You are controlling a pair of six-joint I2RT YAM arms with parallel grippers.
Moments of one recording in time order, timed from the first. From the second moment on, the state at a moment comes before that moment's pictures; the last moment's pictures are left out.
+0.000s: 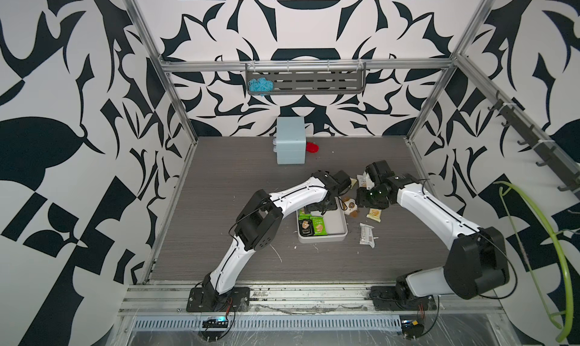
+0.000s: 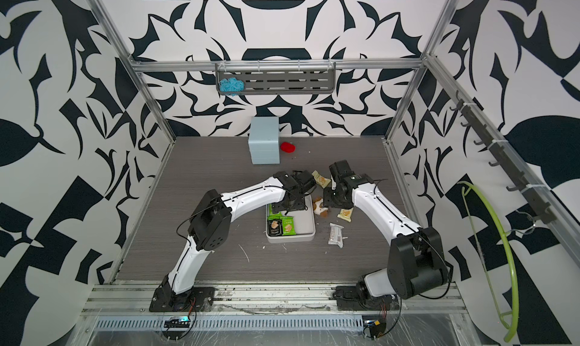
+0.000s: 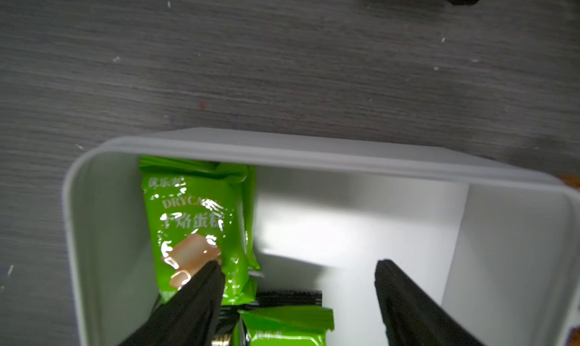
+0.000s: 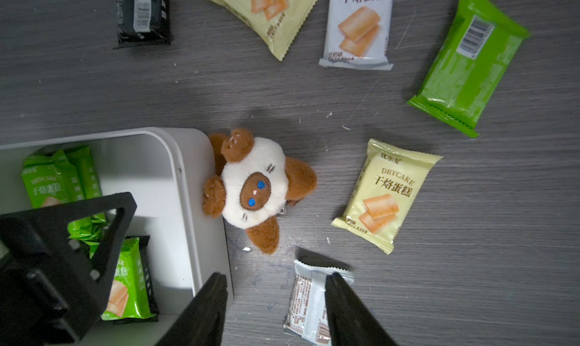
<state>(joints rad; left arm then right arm) -0.95 2.23 1.90 -1.08 -0.24 -1.03 0.28 1.42 1.06 -0.84 -0.05 0.36</state>
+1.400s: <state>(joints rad) -0.89 2.18 1.77 -1.03 -0.25 -1.02 0.27 1.46 1.06 -0.84 -0.05 0.34</state>
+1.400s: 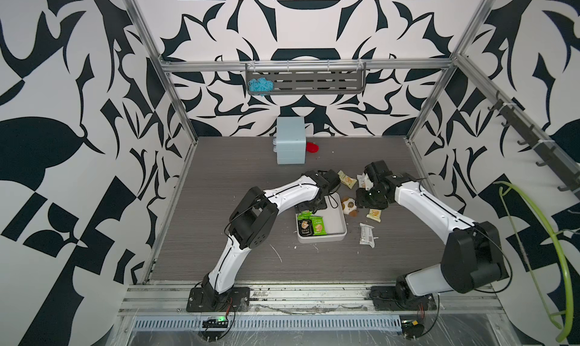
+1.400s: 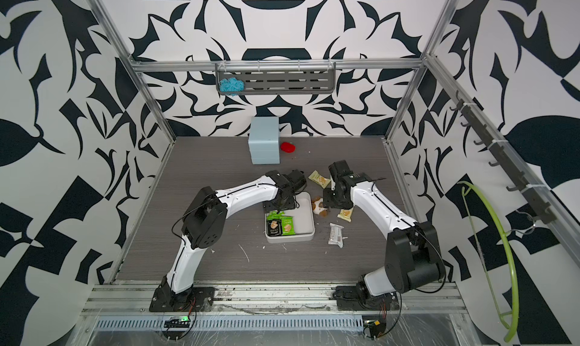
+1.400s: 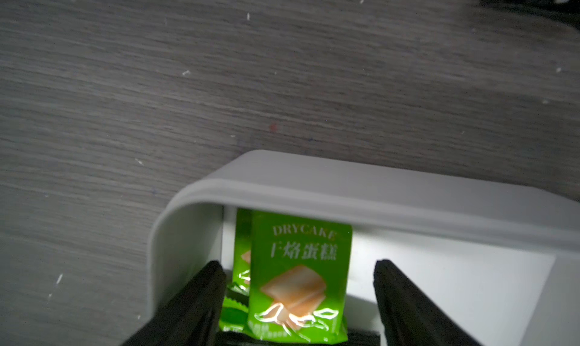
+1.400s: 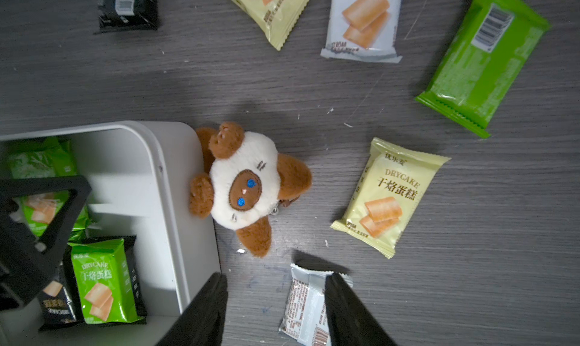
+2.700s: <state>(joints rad) -0.89 2.18 1.74 -0.98 -0.21 -0.99 0.27 1.45 1.07 -0.87 -0.06 0.38</state>
